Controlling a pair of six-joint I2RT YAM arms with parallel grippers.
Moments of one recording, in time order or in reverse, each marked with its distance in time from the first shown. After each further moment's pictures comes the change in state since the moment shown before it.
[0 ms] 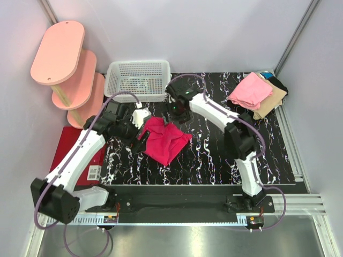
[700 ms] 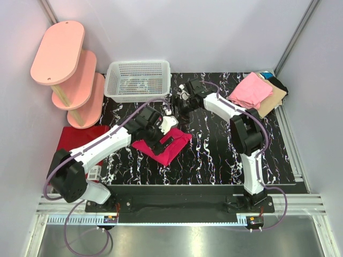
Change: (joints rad) left arm -0.309 0.249 -0.017 0.288 -0.237 -0.085; right arm -0.193 -0.056 -0.227 0.302 -0.700 0.304
